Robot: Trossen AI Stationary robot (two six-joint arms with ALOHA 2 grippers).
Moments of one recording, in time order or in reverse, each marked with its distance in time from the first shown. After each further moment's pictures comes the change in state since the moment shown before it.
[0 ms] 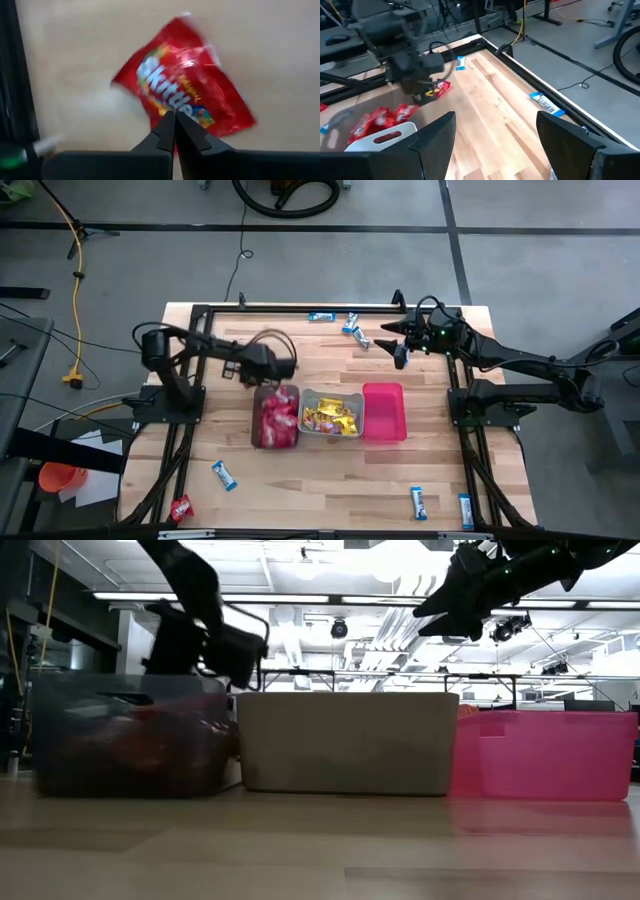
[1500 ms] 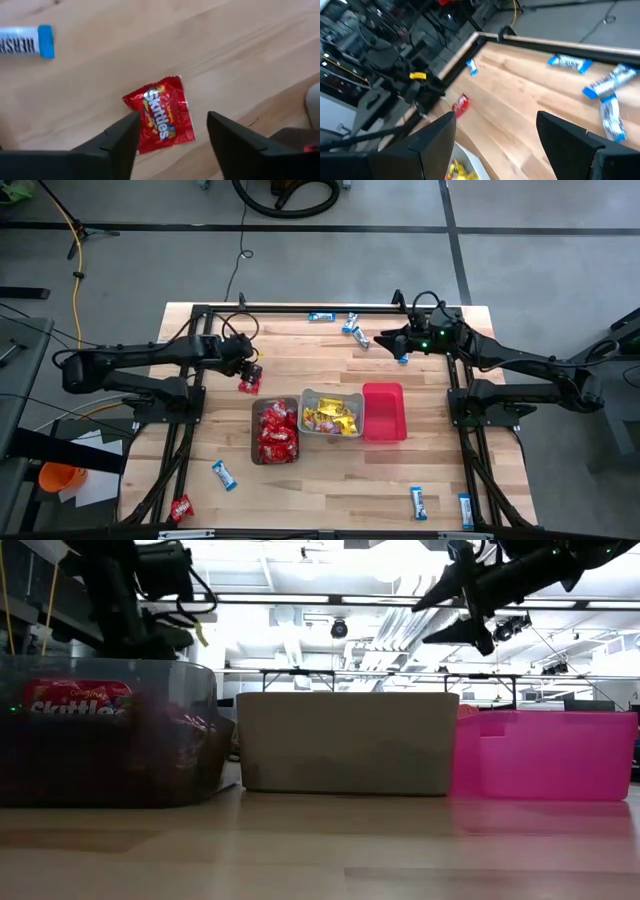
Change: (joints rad) left arm 0.124 -0.701 -0.272 0.210 0.121 0.490; right arm 0.002 0.000 0.000 -0.020 -0.015 0.519
